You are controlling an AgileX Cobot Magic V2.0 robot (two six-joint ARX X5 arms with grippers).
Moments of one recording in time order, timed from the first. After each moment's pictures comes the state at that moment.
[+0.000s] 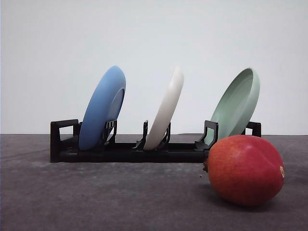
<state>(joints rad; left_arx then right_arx) -0.13 0.87 0.86 -0.63 0.17 -0.08 0.11 0.63 0.57 -0.39 -0.33 0.06</state>
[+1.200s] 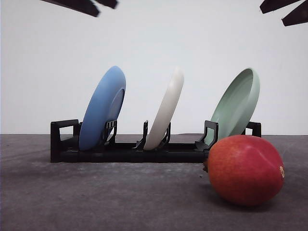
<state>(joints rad) -0.67 1.02 0.89 -0.27 0.16 0.29 0.39 0.55 0.57 -0.33 -0.31 -0.08</state>
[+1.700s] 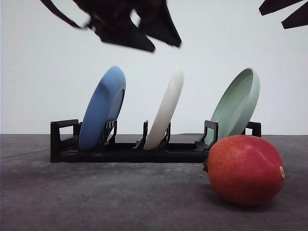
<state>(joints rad) -0.80 1.39 0.90 0.15 0.01 0.09 0.39 0.56 0.57 -0.33 -0.31 -0.06</state>
